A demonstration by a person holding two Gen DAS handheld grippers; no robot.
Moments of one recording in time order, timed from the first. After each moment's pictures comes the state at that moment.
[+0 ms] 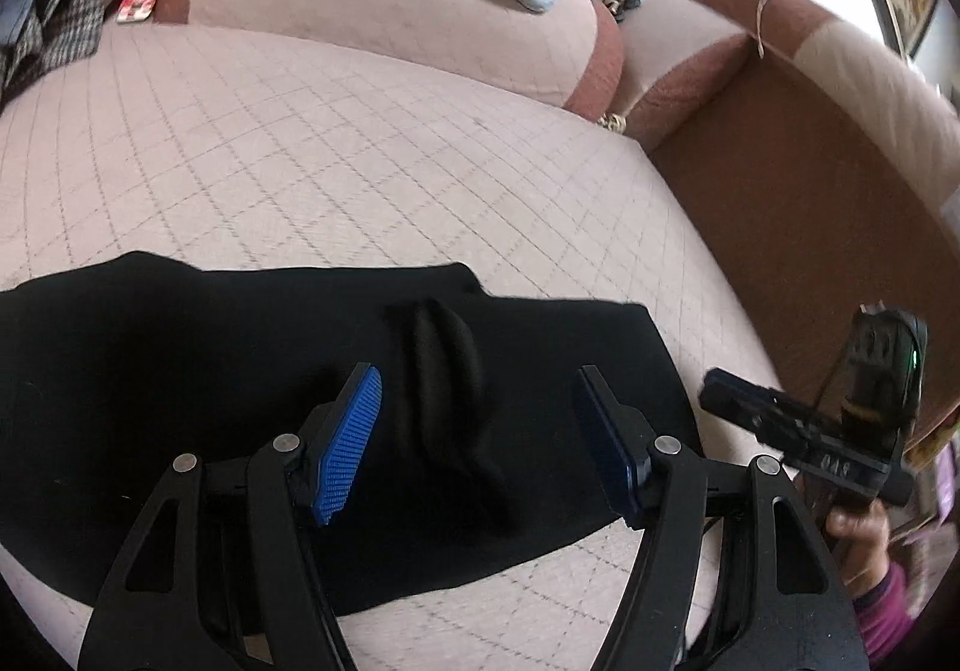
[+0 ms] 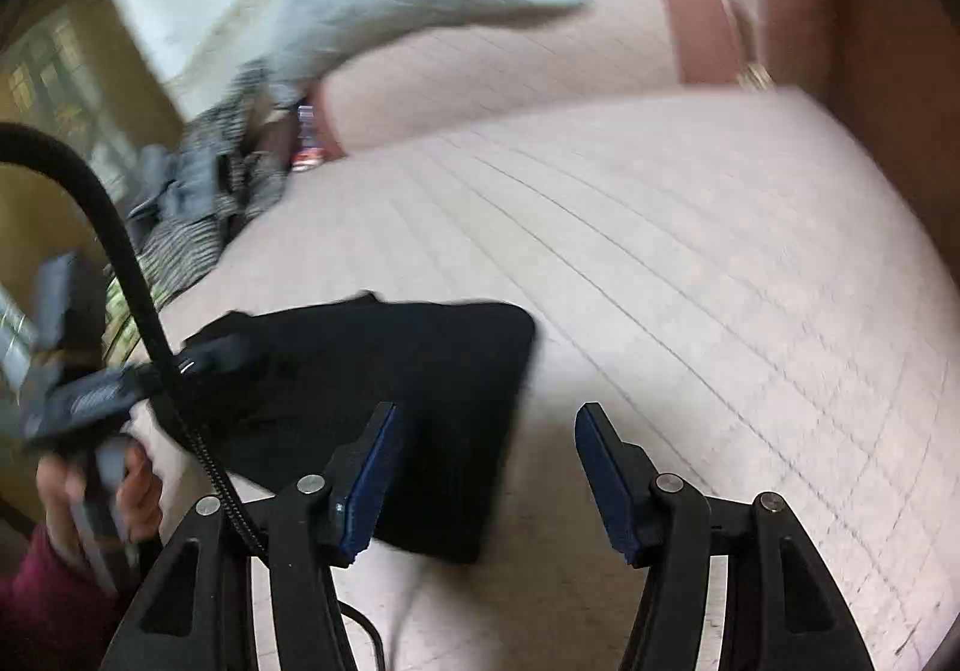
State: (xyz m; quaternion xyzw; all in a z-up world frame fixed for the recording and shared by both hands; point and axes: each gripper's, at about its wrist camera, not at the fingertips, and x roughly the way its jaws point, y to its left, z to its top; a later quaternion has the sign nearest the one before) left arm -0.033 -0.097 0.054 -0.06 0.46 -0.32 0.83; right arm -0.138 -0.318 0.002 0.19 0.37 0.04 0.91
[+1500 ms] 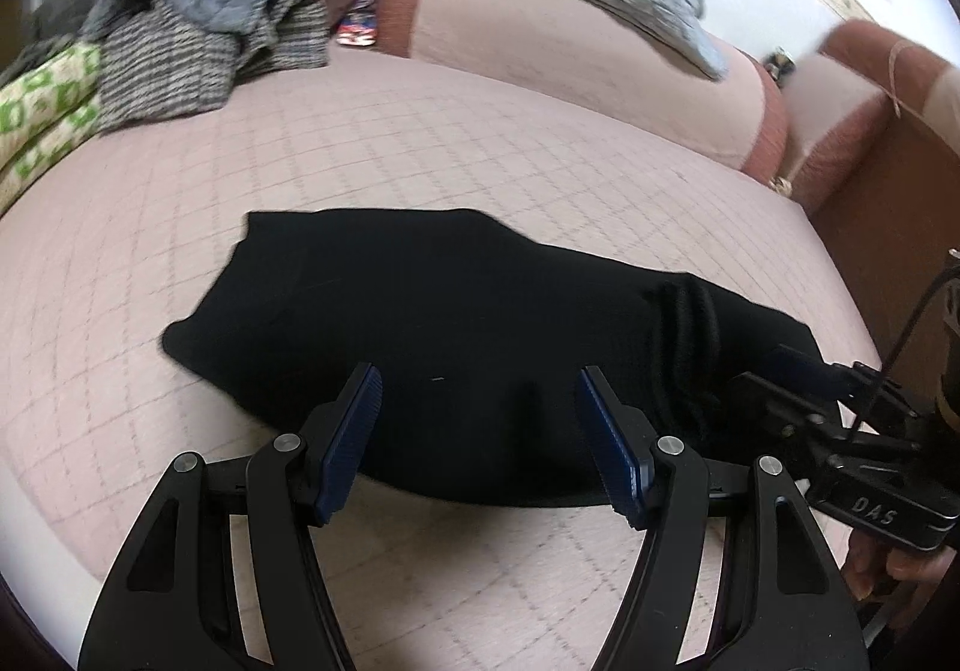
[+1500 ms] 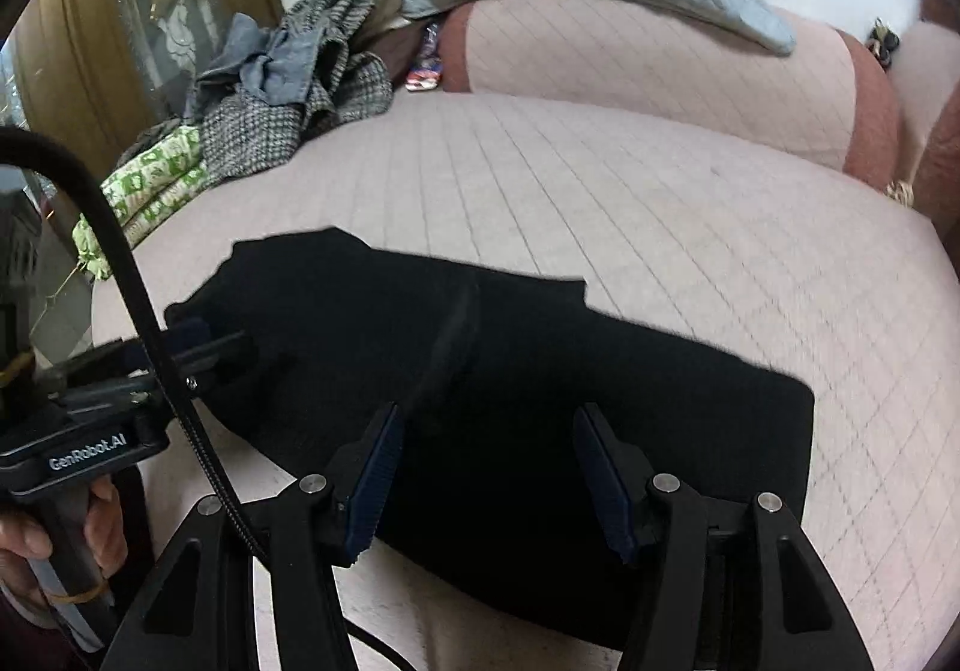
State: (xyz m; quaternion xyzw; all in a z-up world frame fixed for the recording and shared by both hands) left arm -0.075 -0.001 0.056 -0.06 0.42 -0.10 0.90; right arm -0.097 -0.168 0.014 0.01 0.37 0.12 0.92
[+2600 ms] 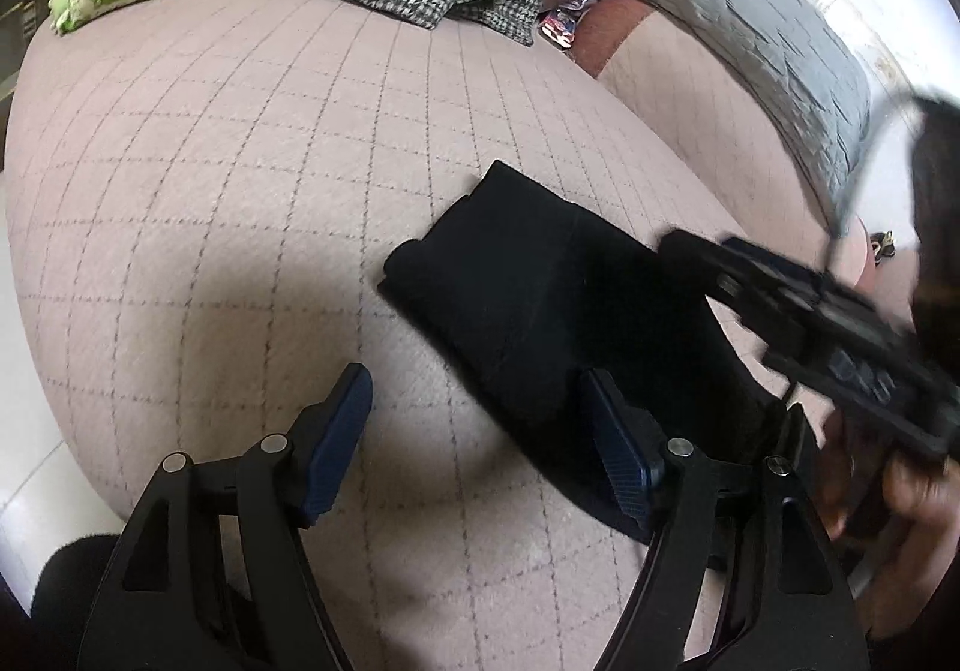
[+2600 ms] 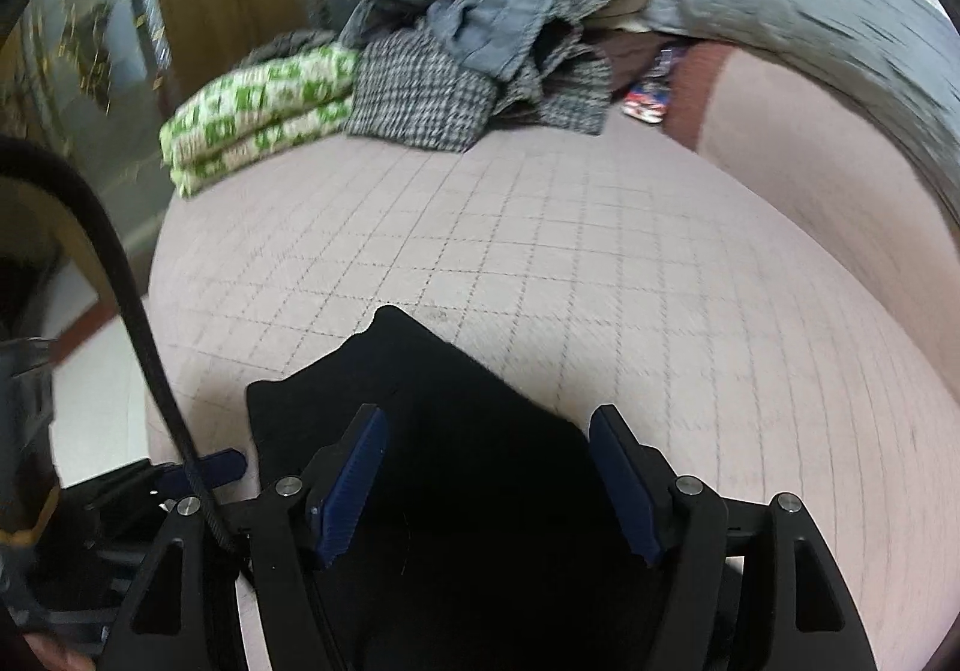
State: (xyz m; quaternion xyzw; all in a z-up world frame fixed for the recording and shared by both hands) left arm -0.076 0.088 0.027 -0.24 0.42 0.03 0.87; right arm 0.024 -0.005 0.035 -0.15 0.37 0.30 0.86
